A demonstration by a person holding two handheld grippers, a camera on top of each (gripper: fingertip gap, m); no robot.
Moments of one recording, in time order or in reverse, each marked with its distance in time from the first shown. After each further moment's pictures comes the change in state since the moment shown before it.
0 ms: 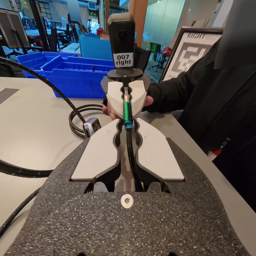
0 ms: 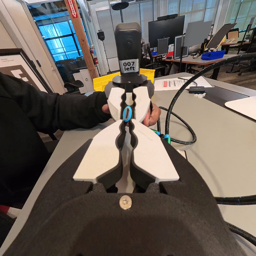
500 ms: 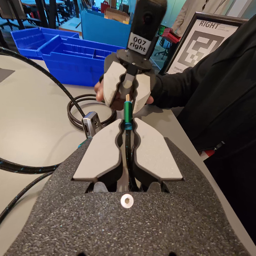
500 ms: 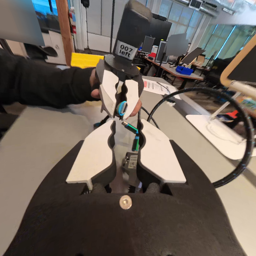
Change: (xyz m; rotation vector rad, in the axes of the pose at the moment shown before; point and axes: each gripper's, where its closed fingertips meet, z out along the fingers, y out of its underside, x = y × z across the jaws) left arm 0.003 -0.001 0.000 -0.110 -0.033 -0.074; right arm 0.008 -0.005 -0.013 -0.079 0.135 -0.316
